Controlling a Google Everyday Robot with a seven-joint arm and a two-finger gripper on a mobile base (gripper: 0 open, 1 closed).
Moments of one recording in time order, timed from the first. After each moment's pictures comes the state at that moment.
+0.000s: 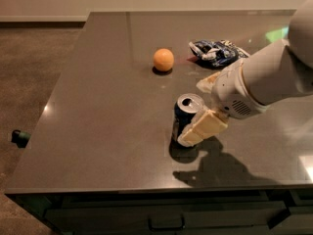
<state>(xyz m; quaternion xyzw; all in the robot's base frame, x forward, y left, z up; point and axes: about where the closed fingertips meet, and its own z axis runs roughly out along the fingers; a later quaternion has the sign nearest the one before) 0.449 -0.084 0.902 -0.55 0.77 0.12 0.30</state>
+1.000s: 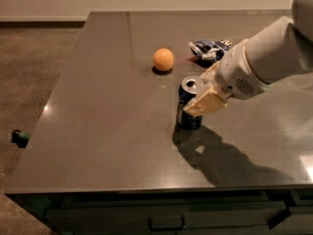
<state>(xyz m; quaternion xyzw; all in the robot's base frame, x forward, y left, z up) 0.475 -0.095 0.920 -0.55 0.77 0.11 0.31</state>
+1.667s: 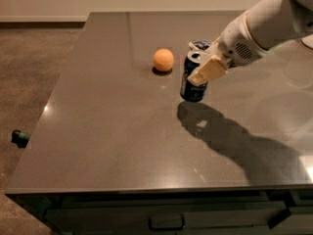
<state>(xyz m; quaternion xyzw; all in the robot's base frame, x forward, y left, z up) 0.550 -0.115 0.942 -0.51 0.79 0.11 0.32</state>
